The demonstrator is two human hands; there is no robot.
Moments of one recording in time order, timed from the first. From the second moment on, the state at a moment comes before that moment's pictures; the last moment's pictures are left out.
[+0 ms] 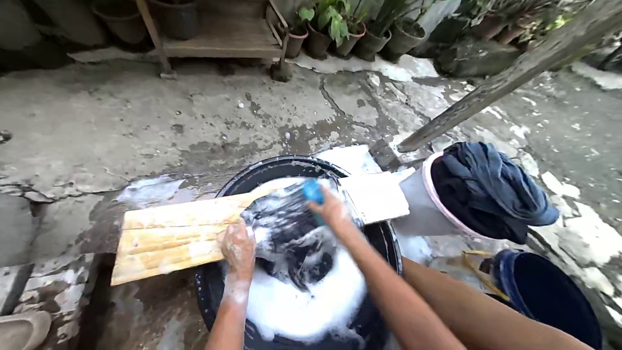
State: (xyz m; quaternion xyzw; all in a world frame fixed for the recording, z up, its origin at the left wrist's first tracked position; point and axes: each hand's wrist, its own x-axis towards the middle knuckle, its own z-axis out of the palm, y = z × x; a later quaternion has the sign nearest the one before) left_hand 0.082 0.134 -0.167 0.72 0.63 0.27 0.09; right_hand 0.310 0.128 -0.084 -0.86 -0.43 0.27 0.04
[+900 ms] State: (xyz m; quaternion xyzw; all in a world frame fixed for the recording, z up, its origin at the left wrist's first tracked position) left_hand 0.087 0.136 -0.164 0.73 0.61 0.28 0.12; right_hand 0.354 0.154 -0.088 -0.89 -0.41 0.17 0.06
